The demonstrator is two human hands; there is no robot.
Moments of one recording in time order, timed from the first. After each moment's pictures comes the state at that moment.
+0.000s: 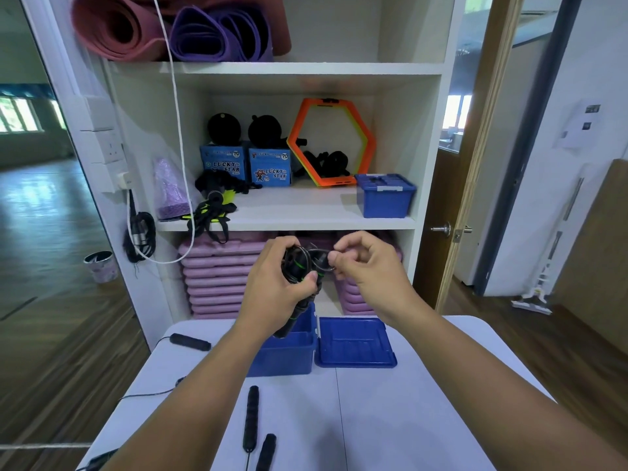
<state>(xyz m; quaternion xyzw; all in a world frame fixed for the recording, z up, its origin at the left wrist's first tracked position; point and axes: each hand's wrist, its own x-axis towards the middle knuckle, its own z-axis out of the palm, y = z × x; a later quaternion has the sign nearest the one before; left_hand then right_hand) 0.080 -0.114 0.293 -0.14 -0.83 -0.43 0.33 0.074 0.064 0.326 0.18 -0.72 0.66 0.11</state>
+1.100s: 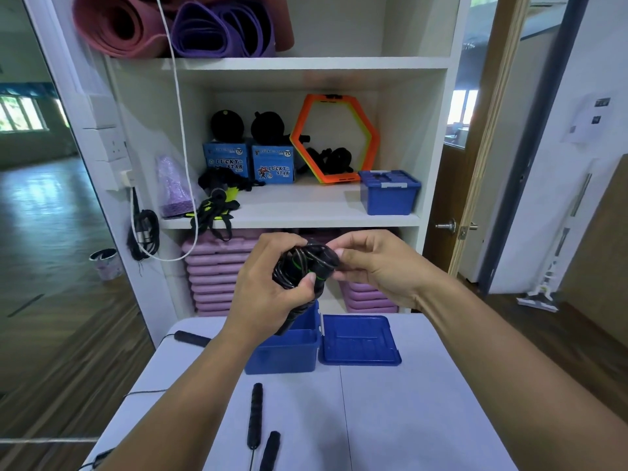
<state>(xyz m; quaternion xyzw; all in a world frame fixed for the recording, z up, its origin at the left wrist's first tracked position) 0.098 -0.125 0.301 -0.24 -0.78 -0.41 0.41 0.082 0.072 0.362 0.21 -0.69 0.68 -0.13</state>
